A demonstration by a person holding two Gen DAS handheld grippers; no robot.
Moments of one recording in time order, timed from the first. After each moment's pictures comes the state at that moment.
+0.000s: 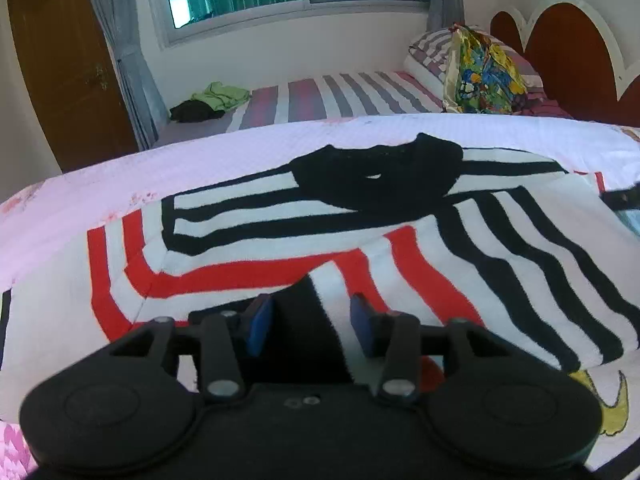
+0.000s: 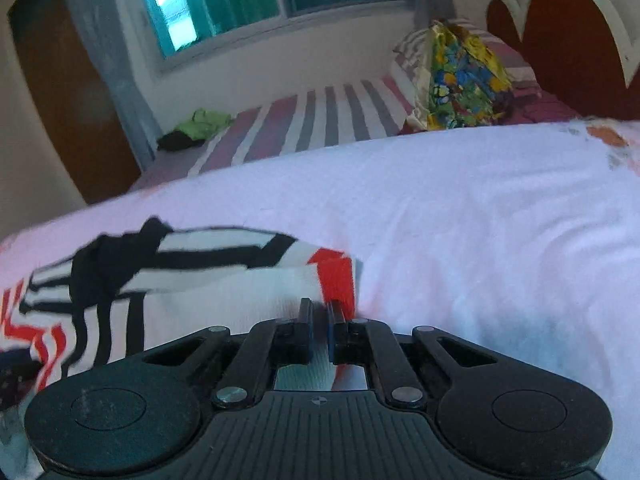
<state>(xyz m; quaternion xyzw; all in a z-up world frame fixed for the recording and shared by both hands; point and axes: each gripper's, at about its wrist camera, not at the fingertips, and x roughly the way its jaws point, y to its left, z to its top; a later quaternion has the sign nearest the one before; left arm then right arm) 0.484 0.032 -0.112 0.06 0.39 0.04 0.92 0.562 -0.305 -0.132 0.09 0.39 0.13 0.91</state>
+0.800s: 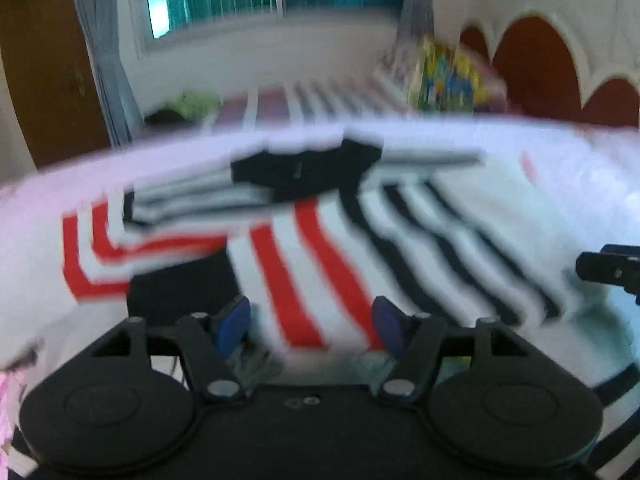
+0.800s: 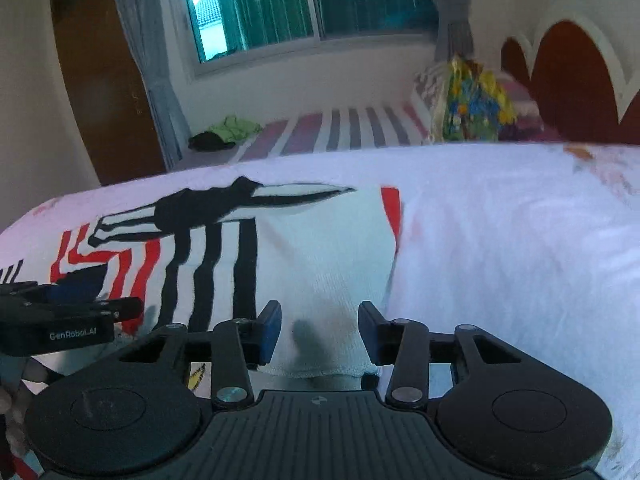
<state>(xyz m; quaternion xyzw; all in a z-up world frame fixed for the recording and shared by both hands) 0.452 -0.010 -0.121 0.03 0.38 0.00 0.92 0.443 -0.251 -0.124 0.04 0.37 0.14 0.92</state>
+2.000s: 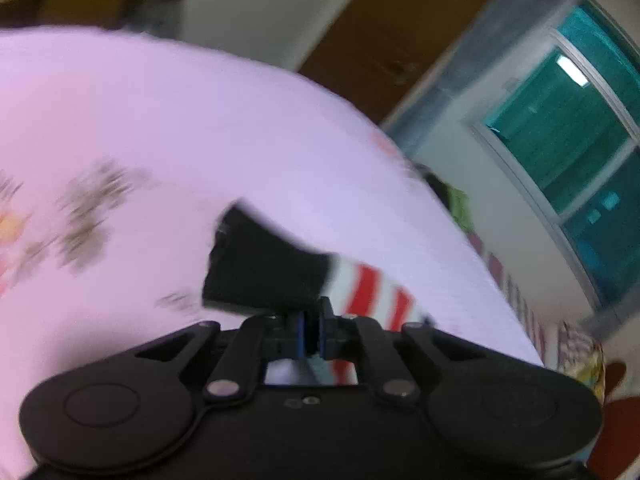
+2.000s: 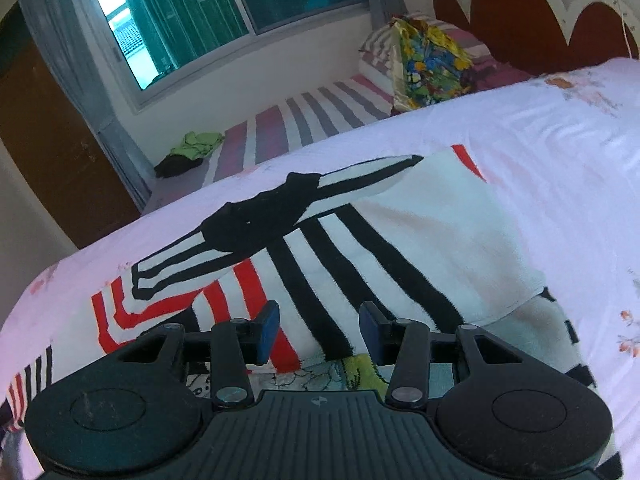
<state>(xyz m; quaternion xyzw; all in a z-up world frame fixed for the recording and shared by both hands) 0.343 0.455 -0.111 -0.37 0.23 0.26 0.86 0.421 -0.134 -0.071 0.18 0.36 0.05 0.91</state>
